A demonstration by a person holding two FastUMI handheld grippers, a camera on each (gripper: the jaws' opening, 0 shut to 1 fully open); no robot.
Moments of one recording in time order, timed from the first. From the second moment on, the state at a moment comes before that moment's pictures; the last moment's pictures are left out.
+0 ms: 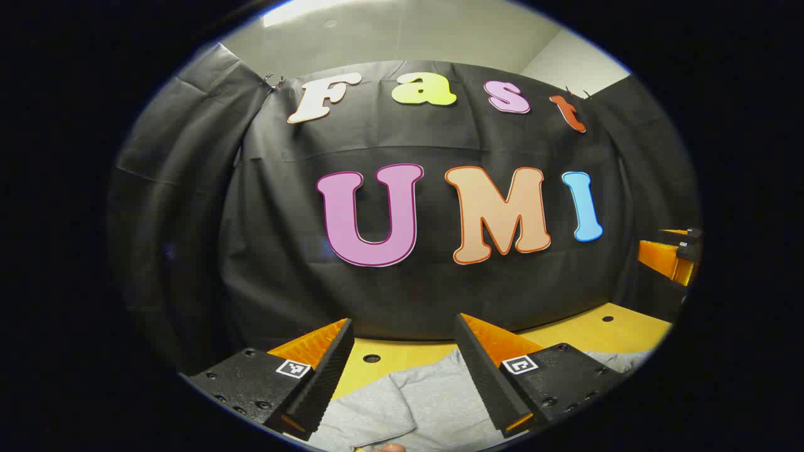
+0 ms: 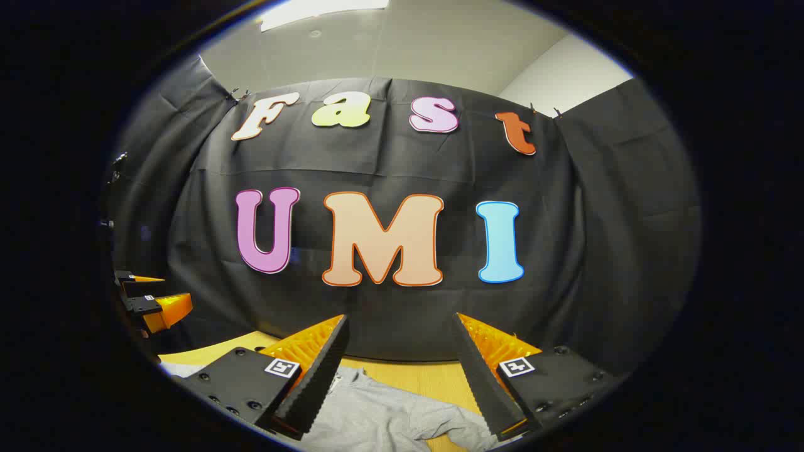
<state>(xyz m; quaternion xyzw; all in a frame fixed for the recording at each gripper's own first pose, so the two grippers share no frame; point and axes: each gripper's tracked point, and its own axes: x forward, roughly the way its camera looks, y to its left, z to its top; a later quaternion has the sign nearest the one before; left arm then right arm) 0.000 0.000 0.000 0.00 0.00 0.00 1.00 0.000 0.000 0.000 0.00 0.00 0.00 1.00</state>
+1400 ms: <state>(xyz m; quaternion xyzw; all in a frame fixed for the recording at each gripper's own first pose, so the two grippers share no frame) 0.005 -0.004 -0.015 -0.01 0.02 0.00 1.00 -0.006 -0.032 -0.014 -0.01 0.01 -0.04 1.00</state>
